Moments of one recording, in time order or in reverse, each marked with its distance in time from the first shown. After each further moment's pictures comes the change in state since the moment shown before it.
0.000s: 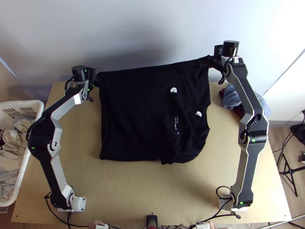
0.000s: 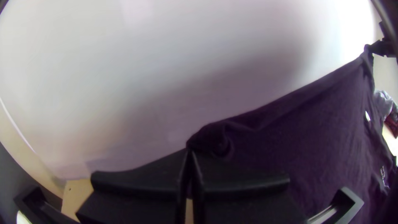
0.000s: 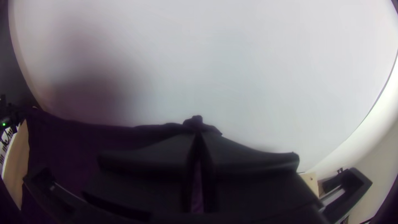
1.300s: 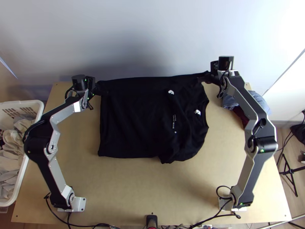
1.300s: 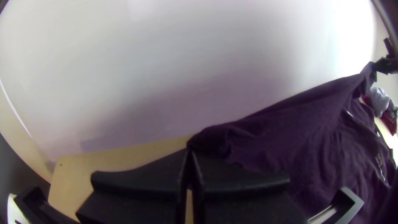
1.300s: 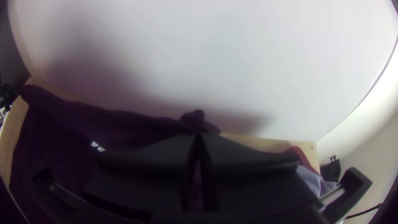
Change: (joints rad) left arm 0.008 -0.071 -0.217 0.111 0.022 -0.042; right arm 0.019 -0.191 -0.434 0.109 0.050 -0.042
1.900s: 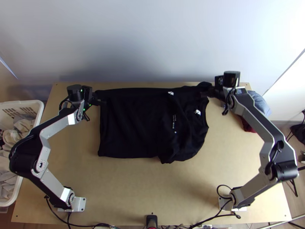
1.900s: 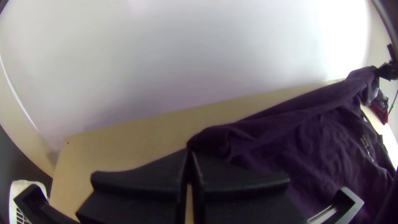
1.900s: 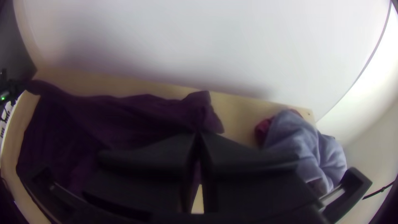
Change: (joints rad) left arm -0.011 -0.236 -0.290 0.020 0.011 -0.006; right arm 0.025 -0.346 -0.457 0.076 -0.003 0.040
